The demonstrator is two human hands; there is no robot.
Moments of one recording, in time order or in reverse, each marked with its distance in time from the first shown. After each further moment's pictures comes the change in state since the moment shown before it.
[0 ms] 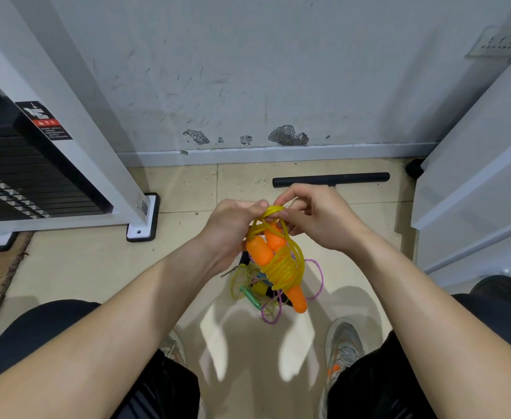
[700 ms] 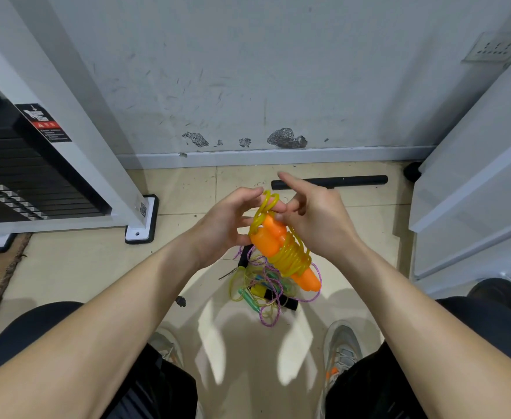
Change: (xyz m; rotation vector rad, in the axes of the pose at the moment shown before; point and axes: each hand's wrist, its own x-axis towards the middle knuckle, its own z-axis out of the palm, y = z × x) left_hand -0.003 0.015 -0.014 0.014 -0.289 0.034; right_hand -0.002 -0.002 0.011 -0.186 0.204 -0.005
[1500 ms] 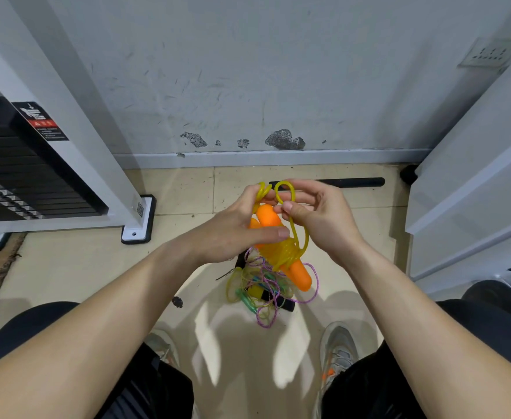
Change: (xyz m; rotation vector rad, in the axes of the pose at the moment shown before) left_hand -0.001 -0.003 -0.002 0.531 -0.068 0.209; right_hand -0.002 -0.001 -0.003 0.658 0.046 0.187
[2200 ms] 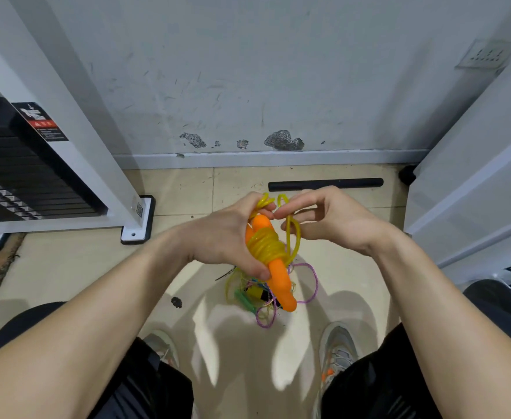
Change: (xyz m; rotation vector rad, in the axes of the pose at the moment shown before) left_hand -0.006 0.006 -0.013 0.282 -0.144 0.022; right_hand 0.001 -0.022 -0.031 -0.267 -0.437 0.061
